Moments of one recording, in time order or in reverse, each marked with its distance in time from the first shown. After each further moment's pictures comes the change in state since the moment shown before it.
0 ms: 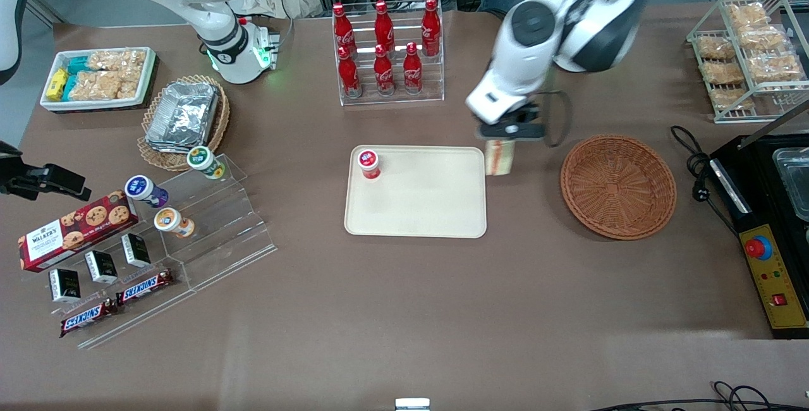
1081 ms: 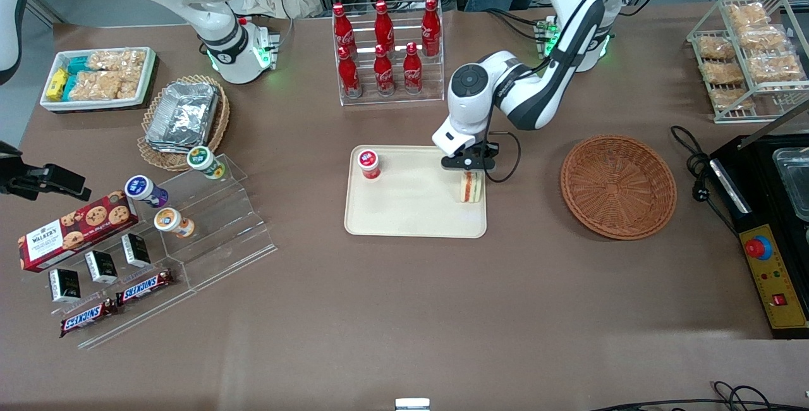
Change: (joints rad) arm -0.048 0.276 0.007 -0.069 0.315 0.330 -0.240
